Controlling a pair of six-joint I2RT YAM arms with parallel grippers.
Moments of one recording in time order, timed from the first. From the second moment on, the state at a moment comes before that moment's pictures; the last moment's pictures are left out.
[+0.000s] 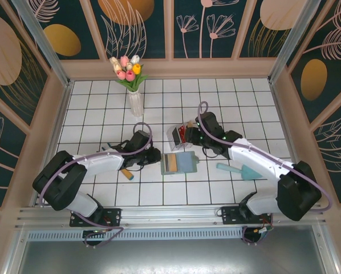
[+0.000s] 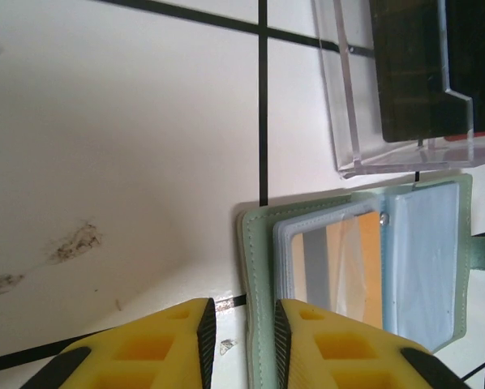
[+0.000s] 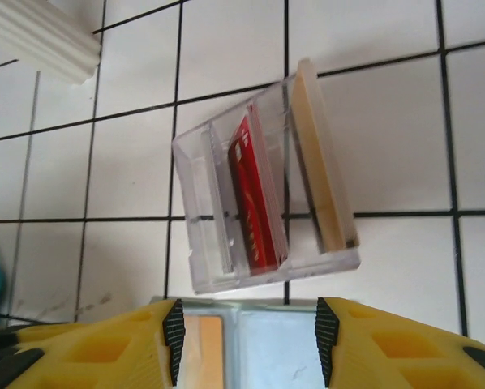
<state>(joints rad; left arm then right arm) -0.69 1.51 0.66 -0.09 0.17 -0.85 0.68 1.35 0.92 -0.40 0.07 0.68</state>
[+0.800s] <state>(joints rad) -0.57 1.69 0.89 0.06 0.36 -0.93 0.67 1.77 1.29 -0.64 0.34 0.50</state>
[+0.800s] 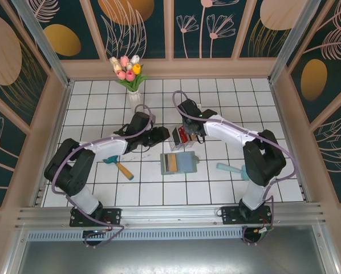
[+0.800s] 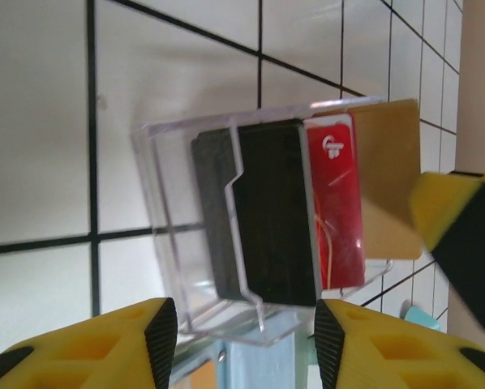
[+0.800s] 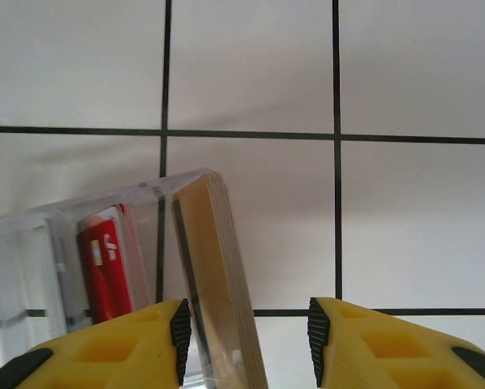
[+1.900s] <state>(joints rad) -0.52 1.72 0.85 0.08 0.29 -0.98 0.79 1.95 1.43 -0.67 0.28 0.50</state>
